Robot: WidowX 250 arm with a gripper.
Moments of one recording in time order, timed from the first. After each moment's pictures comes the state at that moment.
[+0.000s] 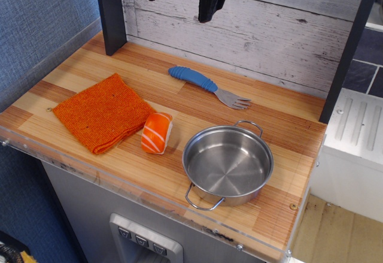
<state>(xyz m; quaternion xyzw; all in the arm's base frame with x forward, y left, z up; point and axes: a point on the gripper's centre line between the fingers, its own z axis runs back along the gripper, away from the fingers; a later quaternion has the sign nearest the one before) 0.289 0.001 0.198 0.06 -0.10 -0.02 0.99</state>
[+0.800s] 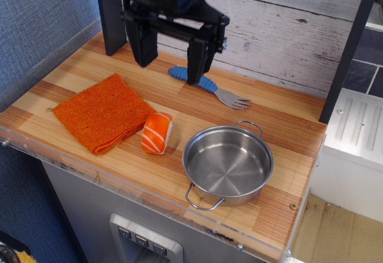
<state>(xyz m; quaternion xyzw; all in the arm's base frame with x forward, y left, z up) 0.267 0.001 0.138 0.01 -0.05 0.00 1.00</state>
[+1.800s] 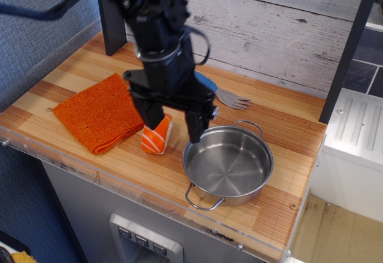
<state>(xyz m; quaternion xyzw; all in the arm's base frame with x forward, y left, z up) 0.267 0.003 0.062 -0.05 -0.10 0.00 0.99</state>
